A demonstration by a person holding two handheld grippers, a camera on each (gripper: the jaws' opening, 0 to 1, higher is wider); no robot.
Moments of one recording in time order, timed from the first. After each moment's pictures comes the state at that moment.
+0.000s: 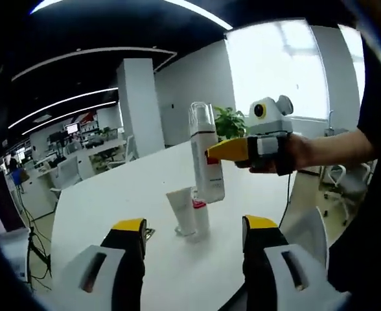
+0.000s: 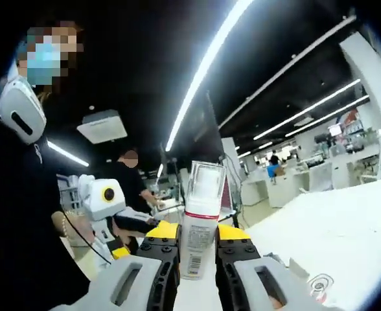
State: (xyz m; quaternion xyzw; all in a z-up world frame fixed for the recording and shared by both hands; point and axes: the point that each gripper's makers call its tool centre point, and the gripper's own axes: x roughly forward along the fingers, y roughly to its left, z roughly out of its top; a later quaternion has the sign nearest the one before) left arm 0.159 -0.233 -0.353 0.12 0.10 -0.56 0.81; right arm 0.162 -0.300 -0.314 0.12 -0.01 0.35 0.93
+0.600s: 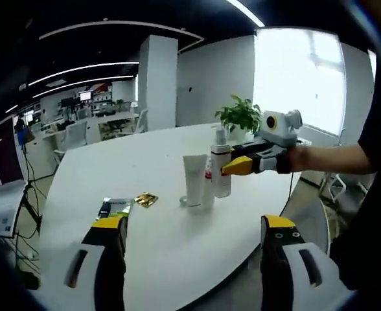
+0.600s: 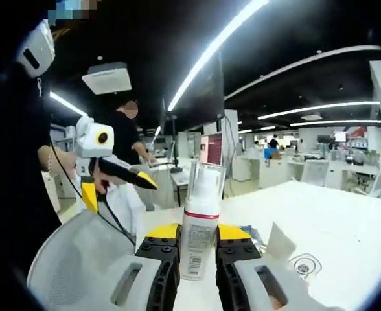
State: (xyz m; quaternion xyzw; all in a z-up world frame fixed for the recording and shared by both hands) left arm 0.171 -0.194 -0.404 0.09 0.19 -0.53 0.82; right arm 0.185 -0.310 -0.418 -0.01 0.06 0.34 0.94
